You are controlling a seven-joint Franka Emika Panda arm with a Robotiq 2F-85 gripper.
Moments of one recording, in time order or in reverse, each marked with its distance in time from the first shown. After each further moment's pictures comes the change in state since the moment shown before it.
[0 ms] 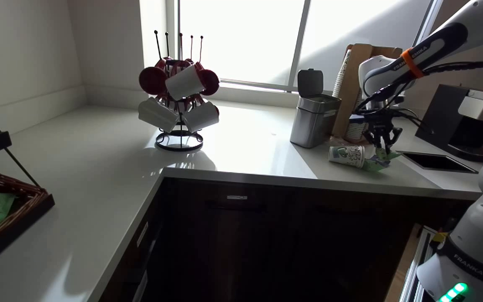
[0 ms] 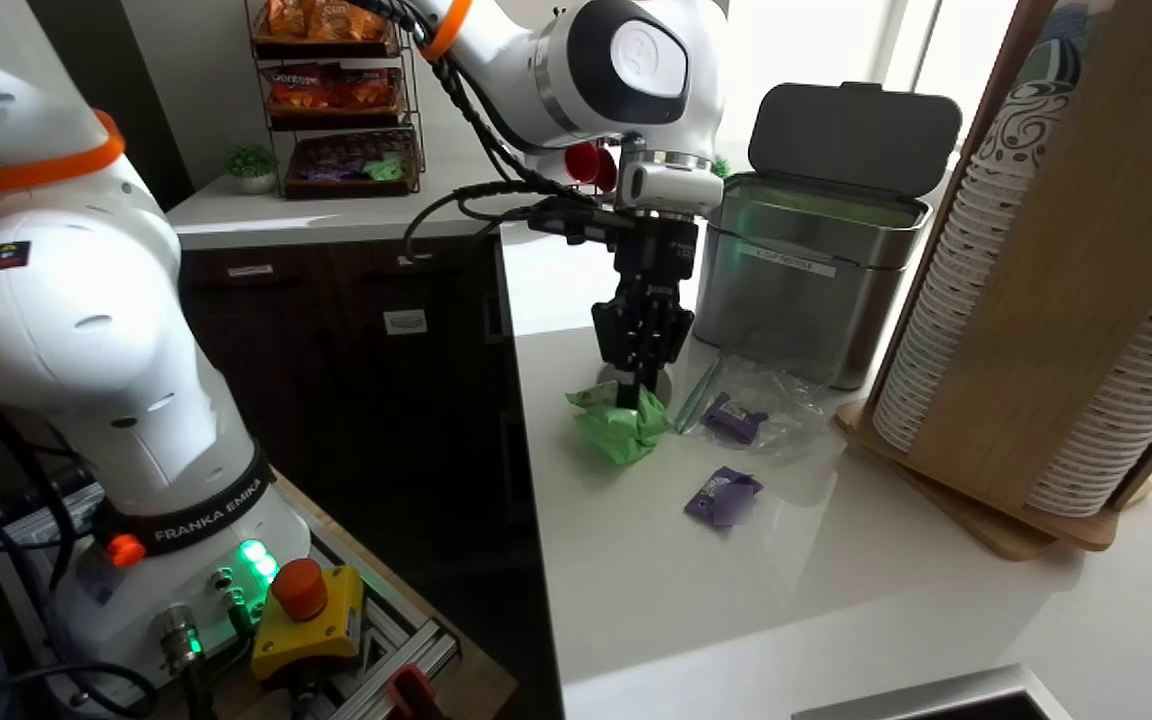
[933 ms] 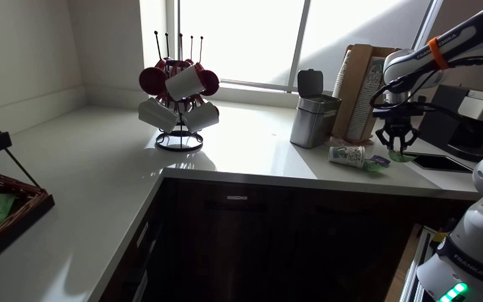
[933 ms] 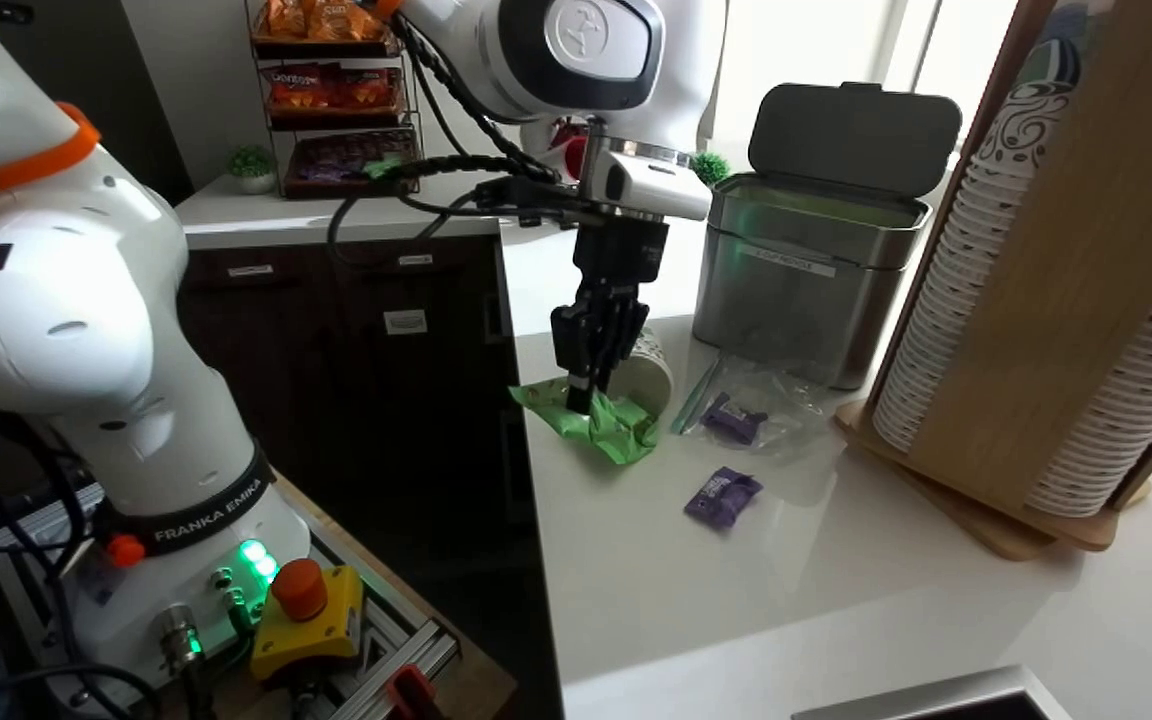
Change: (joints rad) arm -0.092 -0.171 -0.005 -0.114 0.143 -0.029 -0.355
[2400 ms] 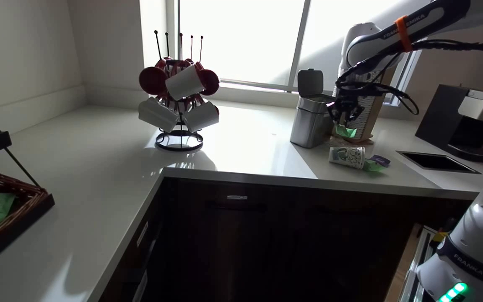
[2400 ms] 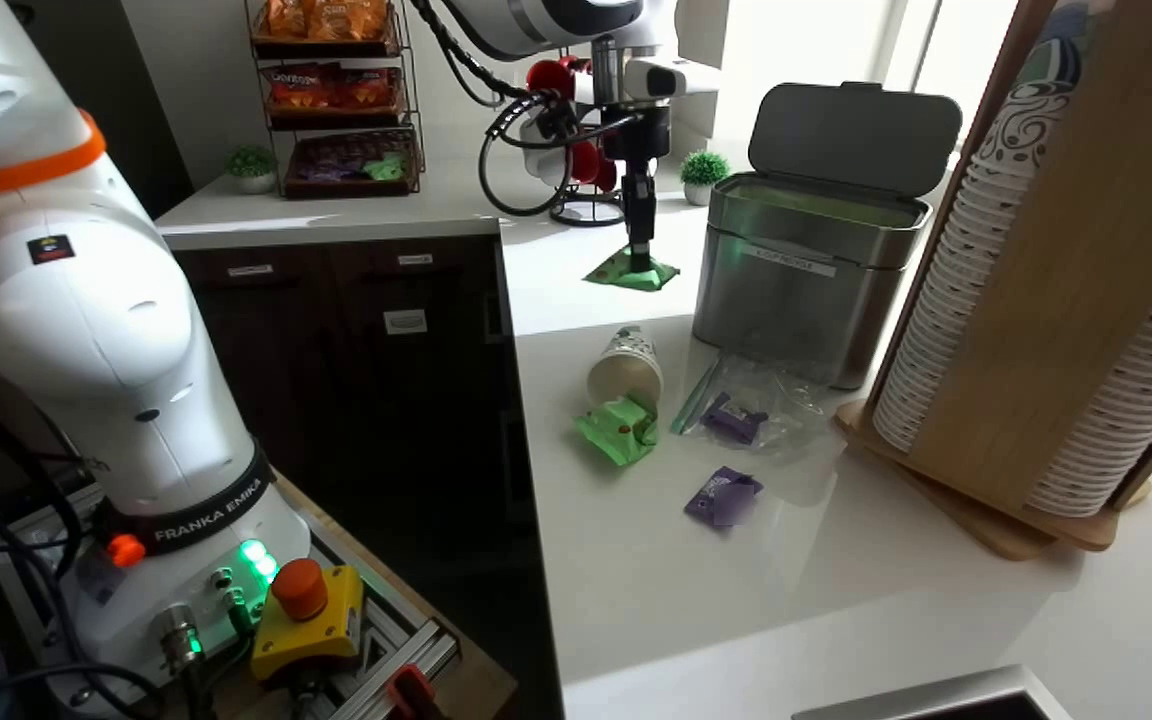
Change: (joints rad) arm 0.275 0.100 0.054 0.205 0.089 0.156 -0.300
